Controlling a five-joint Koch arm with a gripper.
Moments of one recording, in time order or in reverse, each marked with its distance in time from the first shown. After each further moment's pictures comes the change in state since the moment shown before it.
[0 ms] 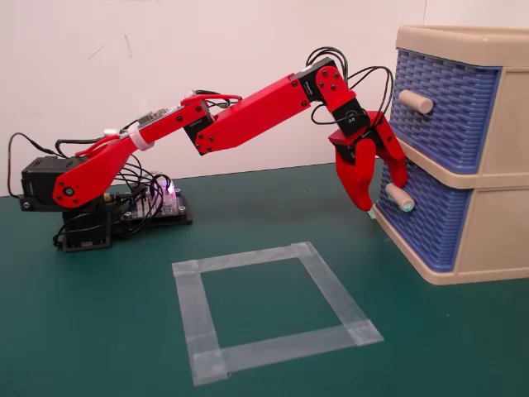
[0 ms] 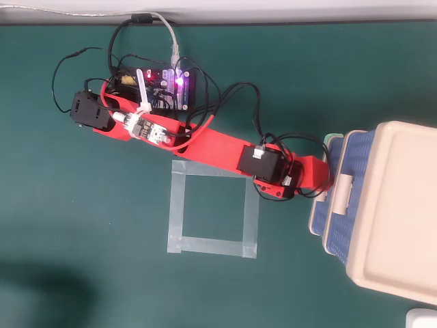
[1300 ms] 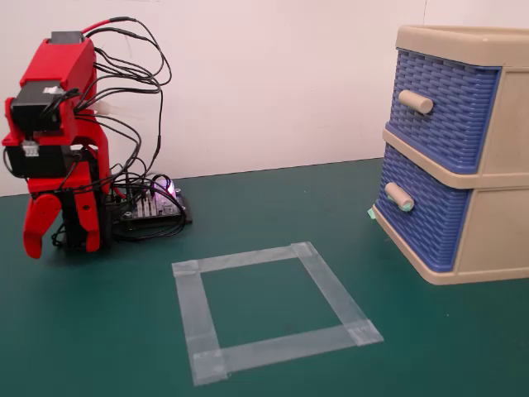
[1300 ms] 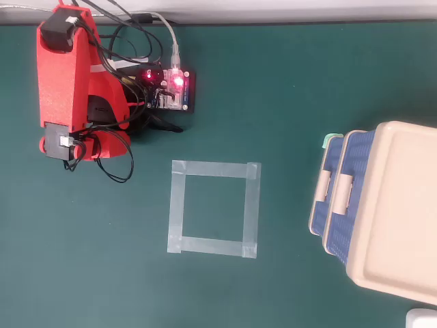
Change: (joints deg) arm 84.7 98.5 144.2 -4.0 -82.6
